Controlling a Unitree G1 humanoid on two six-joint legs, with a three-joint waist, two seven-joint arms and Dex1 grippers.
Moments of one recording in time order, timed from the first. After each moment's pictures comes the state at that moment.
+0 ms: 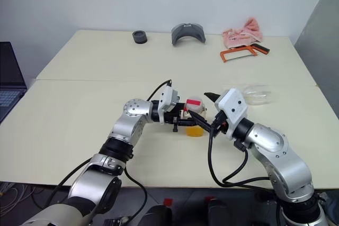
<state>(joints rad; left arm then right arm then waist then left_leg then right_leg) -0.78 0.22 -0.17 0.54 -0.24 -0.07 -1.34 -0.28 -0.49 0.07 -0.68 0.42 0.65 0.47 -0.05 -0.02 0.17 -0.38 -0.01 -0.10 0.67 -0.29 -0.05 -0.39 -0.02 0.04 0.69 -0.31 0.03</state>
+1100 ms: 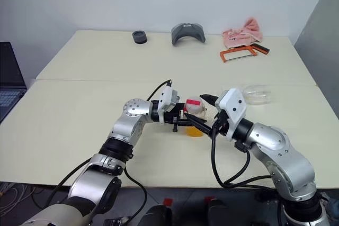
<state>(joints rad) -0.78 0.22 -0.17 0.54 -0.24 -0.08 -1.34 -0.30 -0.50 0.06 -0.67 0.49 0.67 0.50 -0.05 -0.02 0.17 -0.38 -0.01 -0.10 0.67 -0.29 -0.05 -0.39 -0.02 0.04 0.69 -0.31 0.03</state>
